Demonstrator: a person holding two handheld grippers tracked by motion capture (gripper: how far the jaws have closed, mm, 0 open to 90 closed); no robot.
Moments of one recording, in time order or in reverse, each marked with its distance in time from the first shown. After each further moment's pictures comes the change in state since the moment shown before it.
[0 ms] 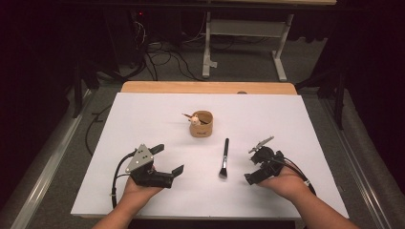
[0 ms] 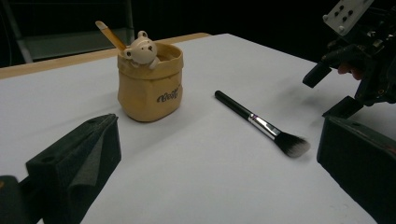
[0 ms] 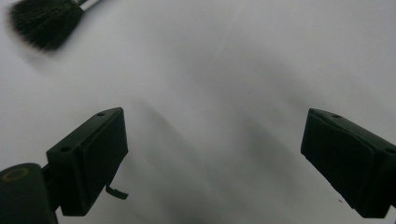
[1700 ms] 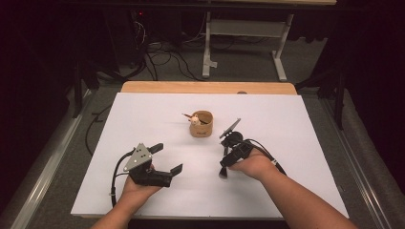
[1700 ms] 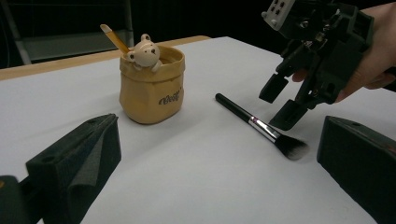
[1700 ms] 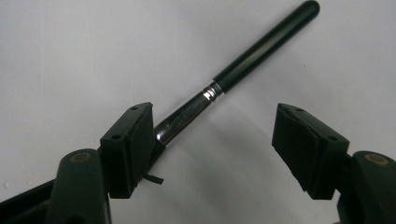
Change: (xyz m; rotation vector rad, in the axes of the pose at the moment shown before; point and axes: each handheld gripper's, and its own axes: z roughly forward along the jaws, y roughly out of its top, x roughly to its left) left arm 0.005 0.000 -0.002 -0.013 -0.008 -0.011; right arm 0.032 0.085 0.016 0.063 0.088 0.008
